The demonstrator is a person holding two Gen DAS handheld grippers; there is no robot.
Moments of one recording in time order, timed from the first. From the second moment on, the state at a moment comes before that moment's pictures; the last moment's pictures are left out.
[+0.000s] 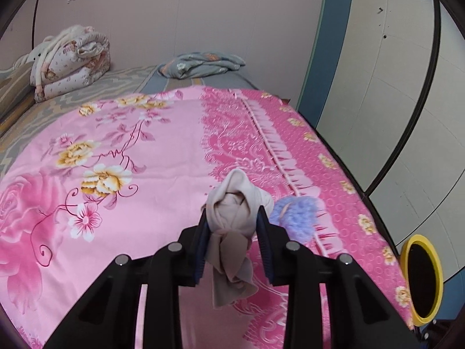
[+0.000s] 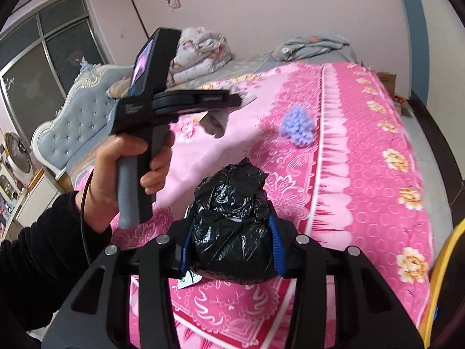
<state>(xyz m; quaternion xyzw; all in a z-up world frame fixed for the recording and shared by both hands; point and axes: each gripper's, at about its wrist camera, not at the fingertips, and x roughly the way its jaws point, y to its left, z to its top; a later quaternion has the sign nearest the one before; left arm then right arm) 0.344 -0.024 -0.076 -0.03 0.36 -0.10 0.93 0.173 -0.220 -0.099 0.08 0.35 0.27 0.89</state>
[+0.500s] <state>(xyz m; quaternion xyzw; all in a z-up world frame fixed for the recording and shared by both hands) 0.285 -0.069 -0.008 -0.02 0.31 -0.13 0.94 0.122 -0.291 -0.029 0.12 0.27 0.18 0.94</state>
